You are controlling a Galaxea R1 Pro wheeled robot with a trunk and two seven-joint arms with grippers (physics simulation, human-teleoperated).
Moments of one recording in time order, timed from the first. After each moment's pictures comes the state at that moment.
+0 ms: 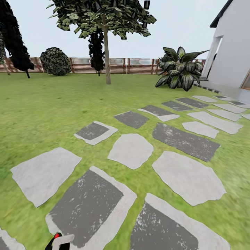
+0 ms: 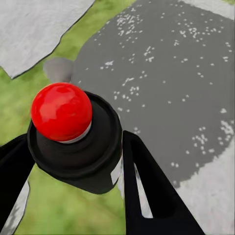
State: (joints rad) left arm -0.25 0.04 0.12 -0.32 -0.08 -0.50 0.20; right arm -0.26 0.01 -0.24 -0.03 0.28 -0.64 0.09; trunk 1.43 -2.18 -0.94
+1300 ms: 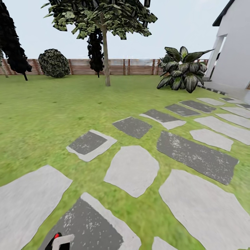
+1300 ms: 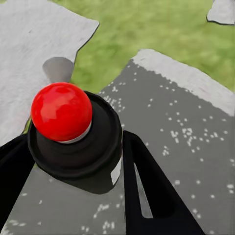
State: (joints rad) left arm -0.25 0.04 0.12 -0.32 -0.08 -0.50 0.20; right arm -0.26 0.01 -0.24 -0.03 0.28 -0.64 0.09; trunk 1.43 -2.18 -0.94
